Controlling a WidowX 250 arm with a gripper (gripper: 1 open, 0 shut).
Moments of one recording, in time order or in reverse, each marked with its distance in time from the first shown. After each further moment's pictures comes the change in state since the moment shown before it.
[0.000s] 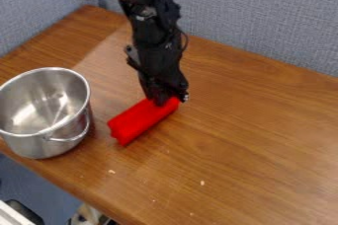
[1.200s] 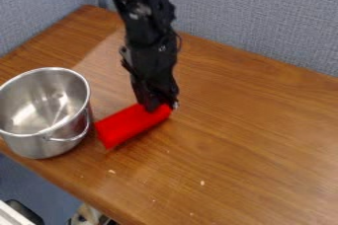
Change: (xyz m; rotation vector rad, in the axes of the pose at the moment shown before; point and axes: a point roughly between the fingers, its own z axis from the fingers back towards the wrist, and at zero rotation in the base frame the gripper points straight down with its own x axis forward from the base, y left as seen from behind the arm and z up) arm -0.019 -0.004 -0.004 -0.017 0.085 -0.095
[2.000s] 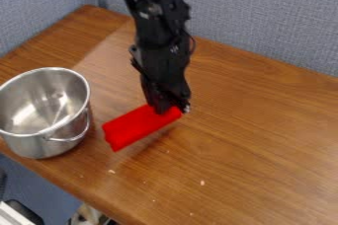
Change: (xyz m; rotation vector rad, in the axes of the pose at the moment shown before) arm 0.002 -0.020 0.013 0.008 -0.021 -0.035
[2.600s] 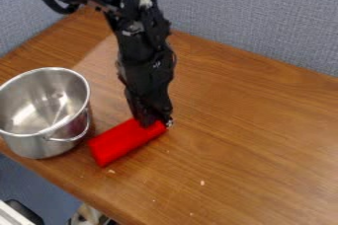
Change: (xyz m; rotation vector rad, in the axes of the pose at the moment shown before) arm -0.021 0.006 -0.011 -0.018 0.013 0.005
